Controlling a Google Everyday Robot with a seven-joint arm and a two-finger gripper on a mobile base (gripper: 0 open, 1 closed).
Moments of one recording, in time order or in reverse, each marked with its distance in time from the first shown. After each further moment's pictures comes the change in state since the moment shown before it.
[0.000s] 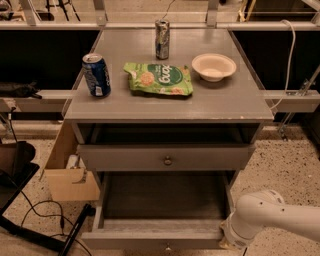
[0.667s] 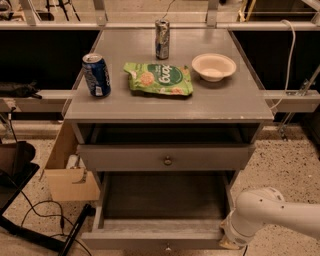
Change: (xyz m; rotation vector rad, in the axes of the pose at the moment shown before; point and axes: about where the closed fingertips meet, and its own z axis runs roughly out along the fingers) arm -0.001 -0.008 -0.004 0.000 0.000 0.000
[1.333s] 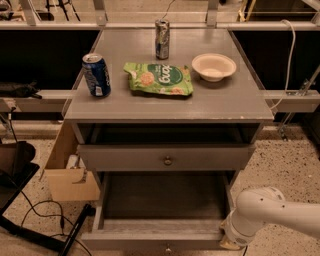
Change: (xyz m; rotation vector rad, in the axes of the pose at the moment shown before) arm -0.001 0.001 -0.003 -0.009 -0.002 -0.004
